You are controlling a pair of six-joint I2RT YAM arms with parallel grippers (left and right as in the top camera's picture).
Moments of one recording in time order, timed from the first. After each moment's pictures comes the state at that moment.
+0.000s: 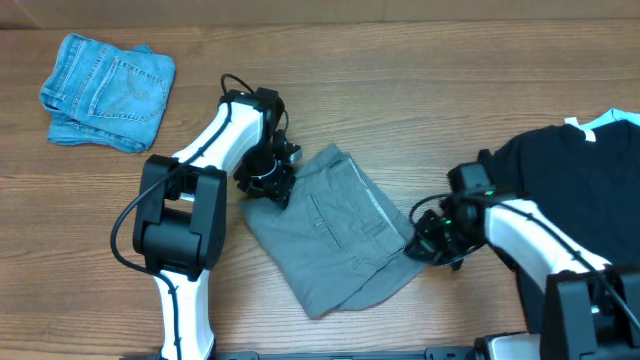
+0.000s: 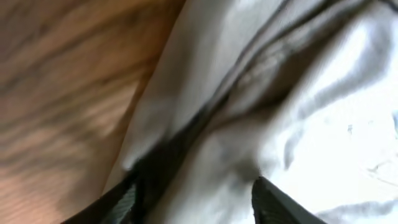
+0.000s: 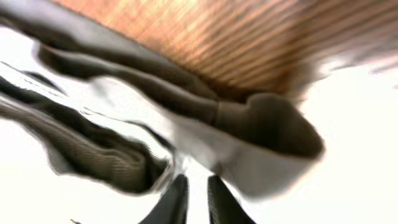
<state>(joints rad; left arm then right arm) -0.27 2.17 1.58 -1.24 0.18 0.21 0.12 1.55 0.75 -0.81 -0.52 0.70</state>
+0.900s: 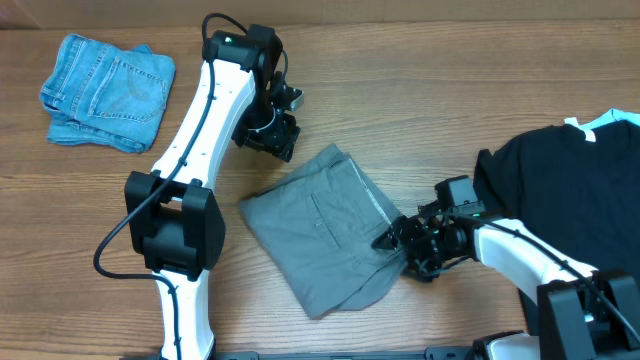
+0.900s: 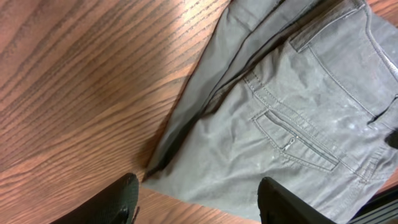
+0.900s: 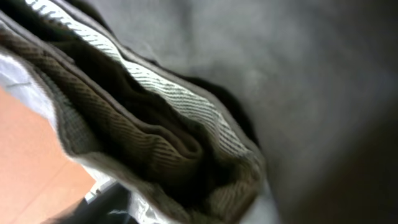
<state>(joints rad) -0.27 2.17 2.04 -1.51 0.17 0.19 0.23 1.52 0.59 -0.48 -0.71 0.83</state>
